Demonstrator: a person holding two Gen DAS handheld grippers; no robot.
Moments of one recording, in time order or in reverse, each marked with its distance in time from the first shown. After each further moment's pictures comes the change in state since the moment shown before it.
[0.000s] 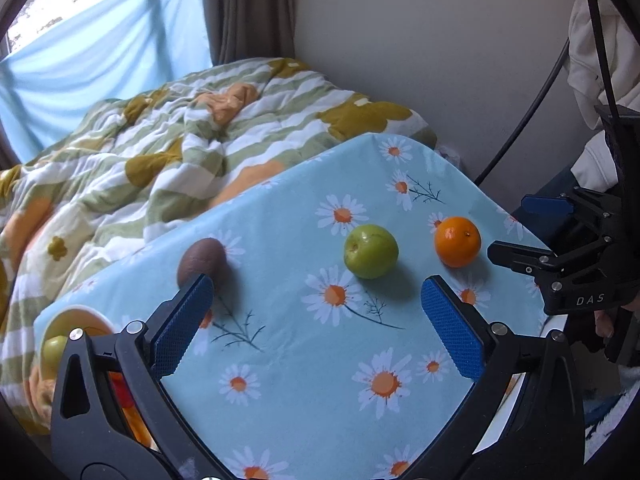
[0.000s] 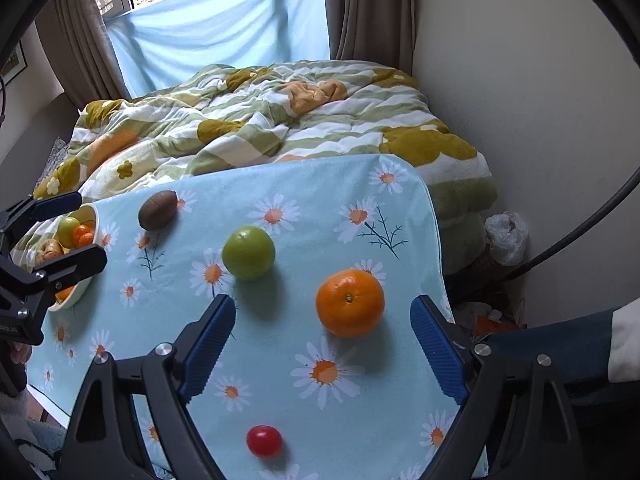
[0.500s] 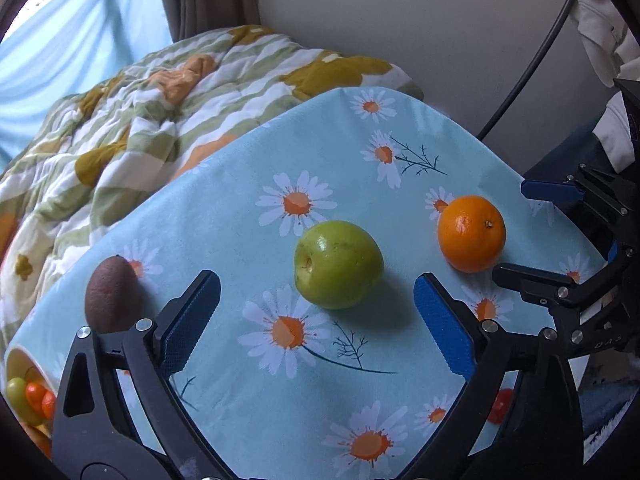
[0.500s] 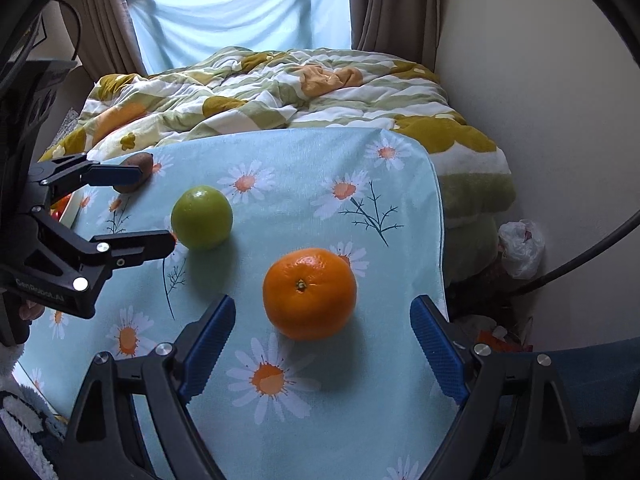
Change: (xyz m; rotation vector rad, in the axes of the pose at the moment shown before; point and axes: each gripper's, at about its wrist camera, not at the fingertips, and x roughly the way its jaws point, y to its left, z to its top) left arm 0.098 -0.035 0.008 0.079 0.117 -0.054; right arm 0.046 -0.027 -0.019 -0.111 -0.002 0.039
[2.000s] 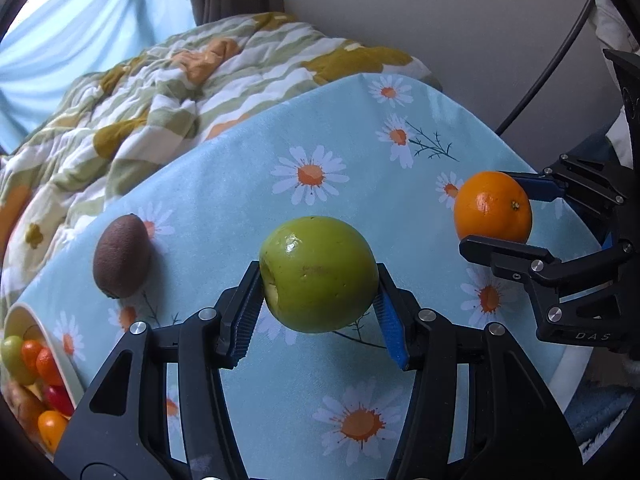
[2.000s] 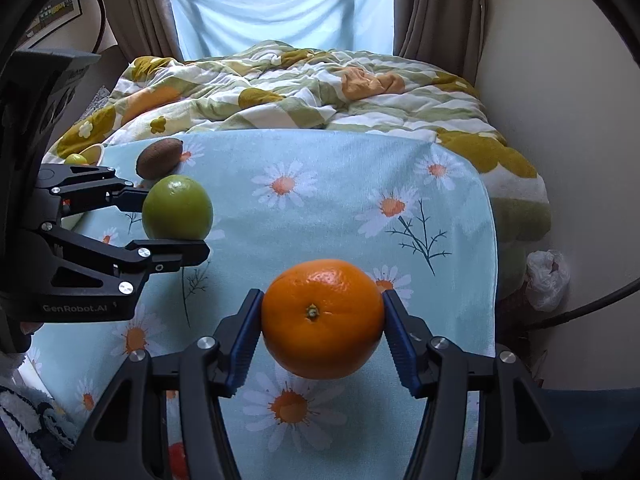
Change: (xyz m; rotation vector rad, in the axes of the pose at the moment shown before) left arm -0.017 -0.003 -0.016 -0.077 0.019 0.069; right arm 0.010 0.020 0.015 -0.092 -0.023 0.092
